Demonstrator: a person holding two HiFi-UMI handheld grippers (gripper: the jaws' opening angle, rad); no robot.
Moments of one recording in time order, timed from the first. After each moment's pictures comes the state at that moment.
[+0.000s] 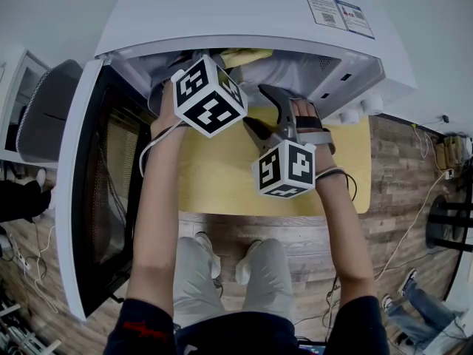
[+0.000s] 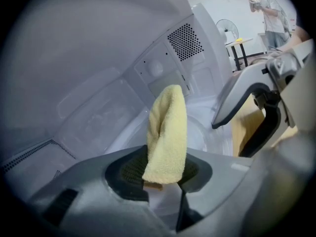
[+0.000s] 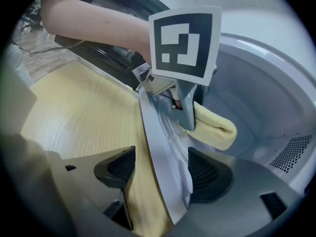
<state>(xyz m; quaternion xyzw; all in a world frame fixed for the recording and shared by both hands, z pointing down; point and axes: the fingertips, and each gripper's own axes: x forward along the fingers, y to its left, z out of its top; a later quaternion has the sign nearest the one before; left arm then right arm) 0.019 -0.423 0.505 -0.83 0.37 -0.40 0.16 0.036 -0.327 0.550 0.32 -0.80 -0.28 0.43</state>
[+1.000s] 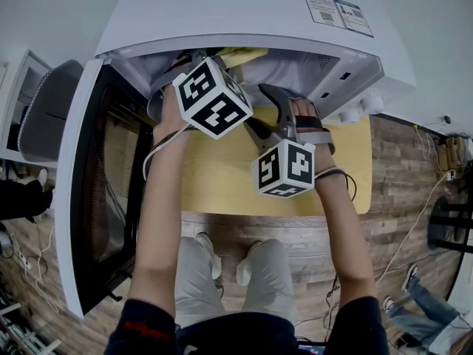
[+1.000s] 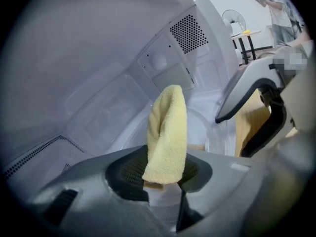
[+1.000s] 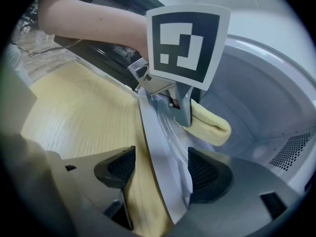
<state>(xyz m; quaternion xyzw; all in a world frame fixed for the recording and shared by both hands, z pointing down) 0.008 -0.422 0.507 -0.79 0.41 -0.42 0.15 0.037 -0.327 0.550 0.32 -0.80 -0.28 0.42</state>
